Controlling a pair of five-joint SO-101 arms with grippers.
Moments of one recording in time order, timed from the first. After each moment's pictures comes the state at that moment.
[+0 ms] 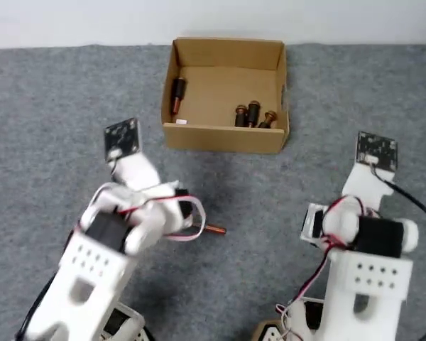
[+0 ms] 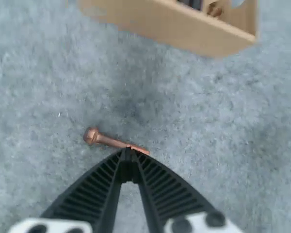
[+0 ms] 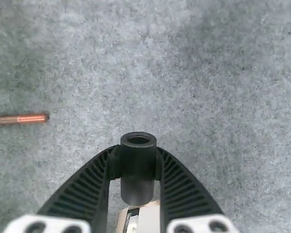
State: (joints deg) left arm 23.7 -42.1 39.9 73.5 50.6; right arm 6.1 -51.7 31.4 99.6 -9.0
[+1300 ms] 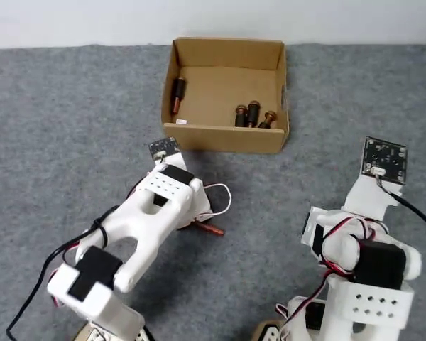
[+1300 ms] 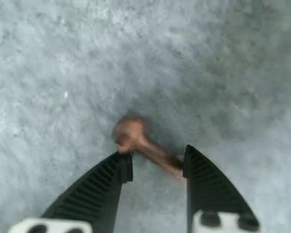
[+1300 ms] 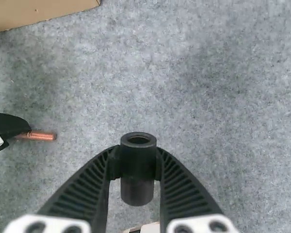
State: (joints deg) left arm 22.4 7.8 31.1 63.3 57.2; right arm 6.1 -59.2 32.5 97.2 -9.0
